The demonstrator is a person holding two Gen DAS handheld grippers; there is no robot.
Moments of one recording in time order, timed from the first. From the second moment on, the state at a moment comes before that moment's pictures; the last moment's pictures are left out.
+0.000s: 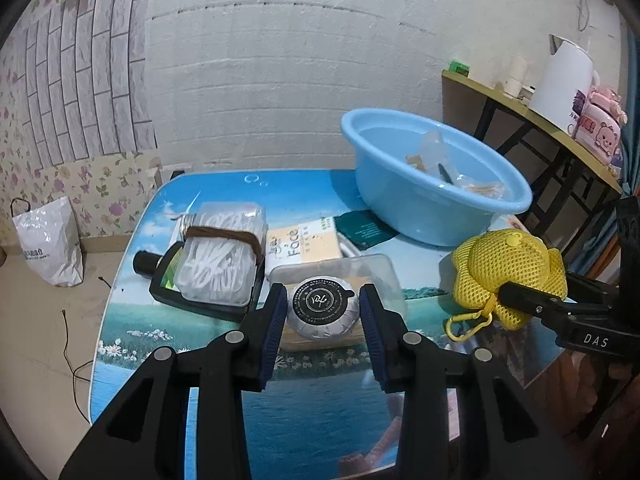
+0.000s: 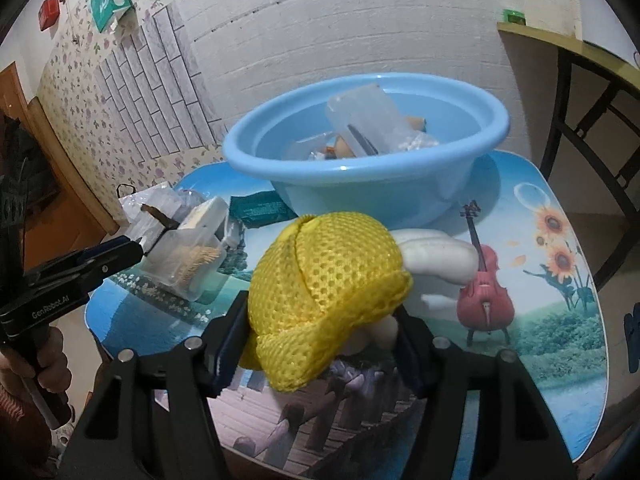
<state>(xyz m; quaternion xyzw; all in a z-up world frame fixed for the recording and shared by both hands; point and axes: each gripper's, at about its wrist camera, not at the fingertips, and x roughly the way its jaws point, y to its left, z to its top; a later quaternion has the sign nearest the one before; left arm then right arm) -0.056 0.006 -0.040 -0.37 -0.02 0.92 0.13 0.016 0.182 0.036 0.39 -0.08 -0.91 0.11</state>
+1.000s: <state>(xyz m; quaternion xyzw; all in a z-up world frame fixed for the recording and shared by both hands) -0.070 0.043 -0.008 -0.34 0.00 0.93 0.16 0.019 0.222 0.109 0.28 -0.10 -0.95 0.13</state>
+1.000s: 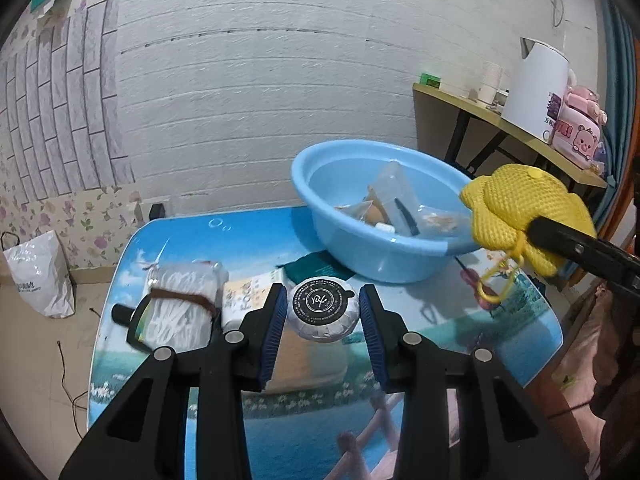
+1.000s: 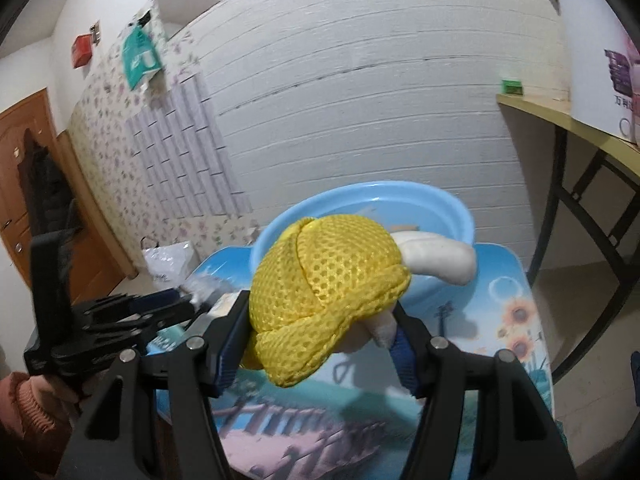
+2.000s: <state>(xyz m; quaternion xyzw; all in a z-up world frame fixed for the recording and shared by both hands) -0.161 0.147 -0.014 -0.36 0.06 0.90 0.23 -0.106 0.243 0.080 0.32 -0.06 -0.94 0.12</state>
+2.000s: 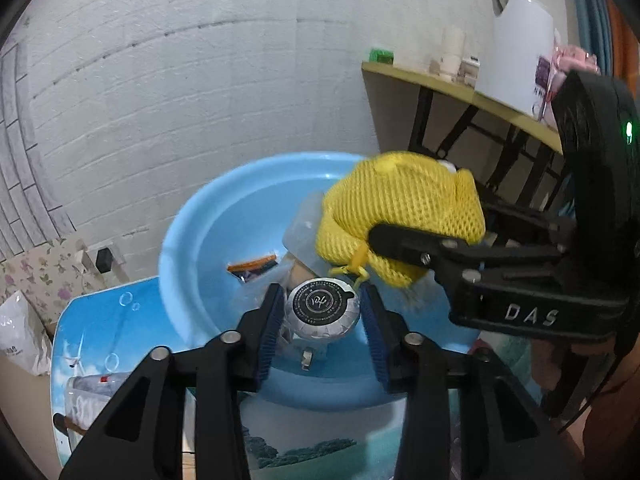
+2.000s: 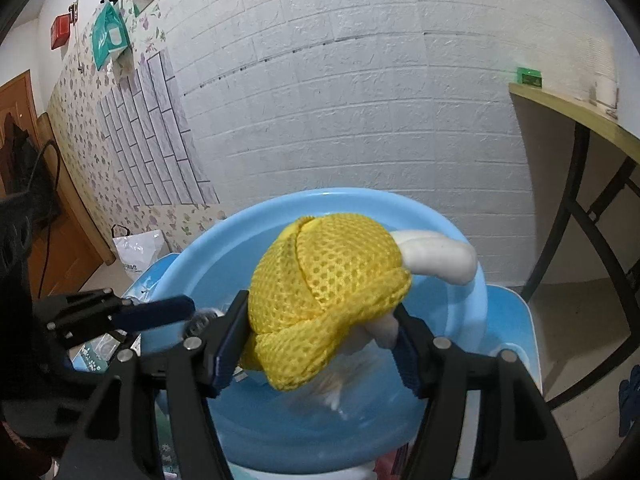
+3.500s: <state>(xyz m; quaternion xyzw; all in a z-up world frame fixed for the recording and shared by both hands) -0.045 0.007 0.011 -0.32 0.01 0.94 0.10 0.023 0.148 0.107 0.31 -0.03 -0.94 0.11</state>
